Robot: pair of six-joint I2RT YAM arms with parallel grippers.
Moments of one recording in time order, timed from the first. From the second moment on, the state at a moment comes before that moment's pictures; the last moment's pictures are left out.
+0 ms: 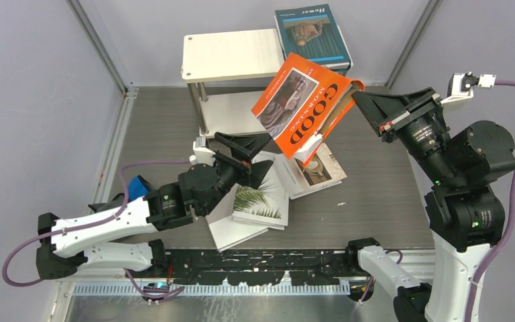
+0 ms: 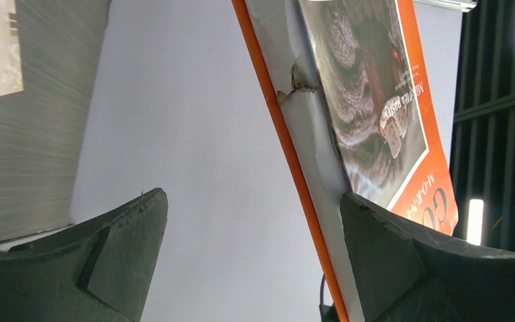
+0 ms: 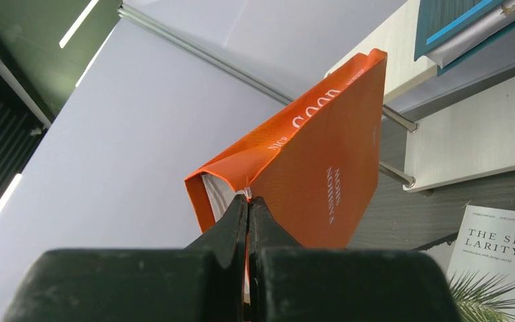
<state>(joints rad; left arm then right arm) -1.25 1.04 1.04 -0.06 -0.63 -1.75 0.15 0.92 1.77 -0.71 -0.31 1.11</state>
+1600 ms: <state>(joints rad) -1.17 1.07 0.95 0.20 -0.64 -1.74 0.15 0.90 1.64 -0.54 -0.35 1.24</state>
